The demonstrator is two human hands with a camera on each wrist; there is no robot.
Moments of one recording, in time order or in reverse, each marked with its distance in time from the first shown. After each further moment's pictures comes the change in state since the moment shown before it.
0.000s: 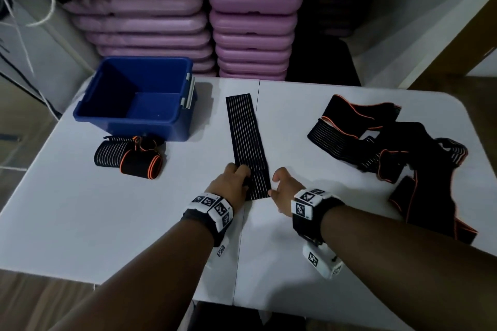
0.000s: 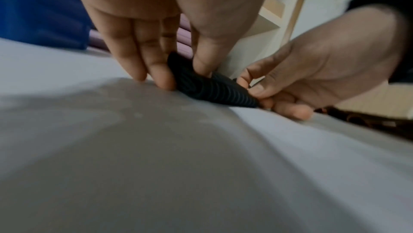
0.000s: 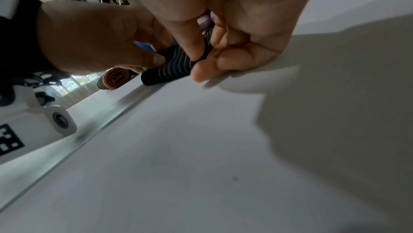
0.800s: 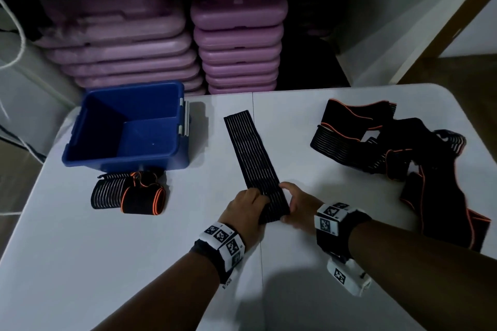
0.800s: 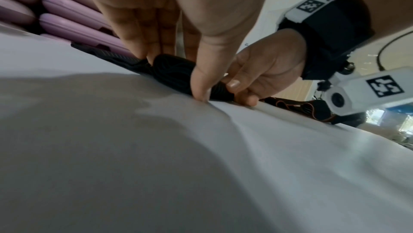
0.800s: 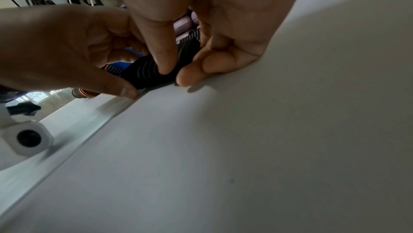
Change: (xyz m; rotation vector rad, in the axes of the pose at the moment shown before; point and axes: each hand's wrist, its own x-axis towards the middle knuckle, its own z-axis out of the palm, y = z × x) left_hand 0.003 -0.019 0.010 0.084 0.038 0.421; right_hand -0.015 -0.016 -0.017 0.088 -0.039 -0.029
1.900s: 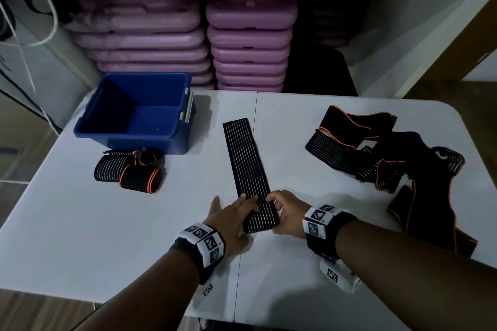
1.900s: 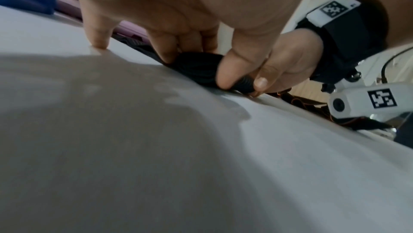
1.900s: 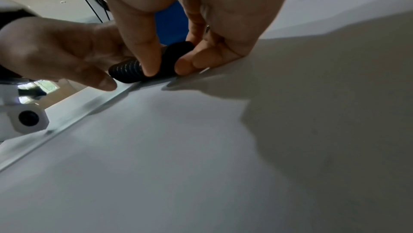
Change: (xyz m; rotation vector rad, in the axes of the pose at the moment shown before) left_hand -0.027 0.026 -0.006 0.080 -0.355 -0.182; right_hand -0.017 0.016 -0.007 -0.130 -0.149 -0.179
